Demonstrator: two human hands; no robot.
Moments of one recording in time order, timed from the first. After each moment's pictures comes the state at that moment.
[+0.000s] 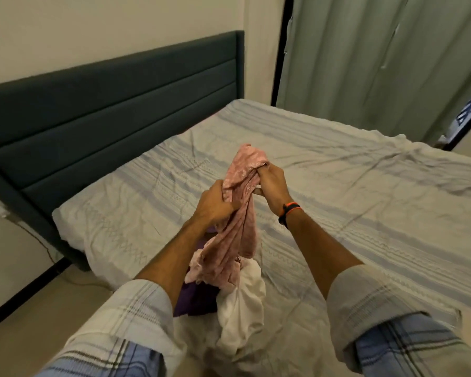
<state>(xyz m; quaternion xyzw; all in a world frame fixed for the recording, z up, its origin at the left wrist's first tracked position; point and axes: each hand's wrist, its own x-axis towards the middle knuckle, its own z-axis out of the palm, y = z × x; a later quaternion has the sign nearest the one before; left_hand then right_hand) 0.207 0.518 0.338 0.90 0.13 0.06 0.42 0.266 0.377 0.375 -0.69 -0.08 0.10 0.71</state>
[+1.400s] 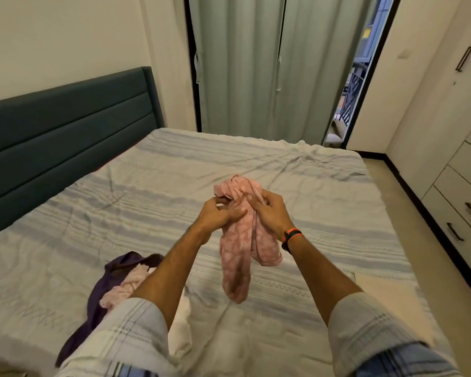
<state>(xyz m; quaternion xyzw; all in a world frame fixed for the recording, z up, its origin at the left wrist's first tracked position) 0.232 0.261 0.372 0.75 0.06 -0.09 0.66 0.243 0.097 0.361 -0.77 -0.07 -0.06 0.63</state>
